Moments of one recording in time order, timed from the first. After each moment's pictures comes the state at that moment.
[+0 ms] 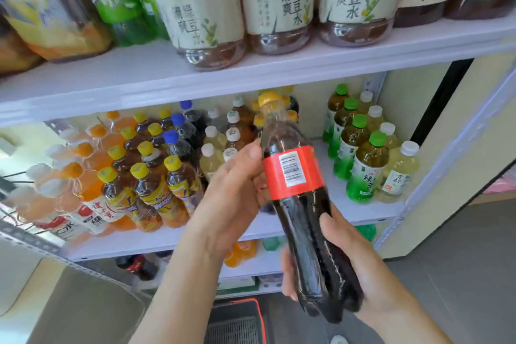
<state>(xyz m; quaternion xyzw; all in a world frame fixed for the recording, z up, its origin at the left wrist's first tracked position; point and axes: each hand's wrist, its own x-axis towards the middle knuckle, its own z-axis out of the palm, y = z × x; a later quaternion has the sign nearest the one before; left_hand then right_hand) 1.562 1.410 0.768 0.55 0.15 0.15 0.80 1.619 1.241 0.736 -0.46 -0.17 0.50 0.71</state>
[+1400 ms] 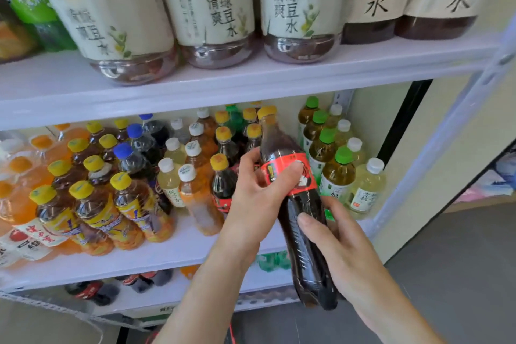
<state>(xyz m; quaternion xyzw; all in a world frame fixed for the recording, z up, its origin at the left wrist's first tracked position) 1.645 1.355 0.741 0.59 0.19 0.22 0.76 1.672 1.216 0.731 -0.65 -0.19 0.30 0.67</state>
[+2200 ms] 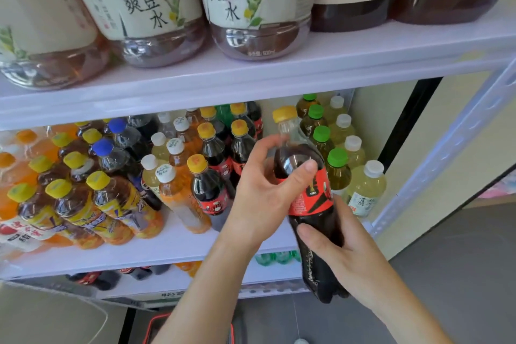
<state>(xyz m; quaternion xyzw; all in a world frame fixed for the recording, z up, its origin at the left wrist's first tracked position) 1.696 1.339 0.736 0.66 0.16 0.23 0.70 1.743 1.191 0.694 -0.69 -0.30 0.30 0.59</state>
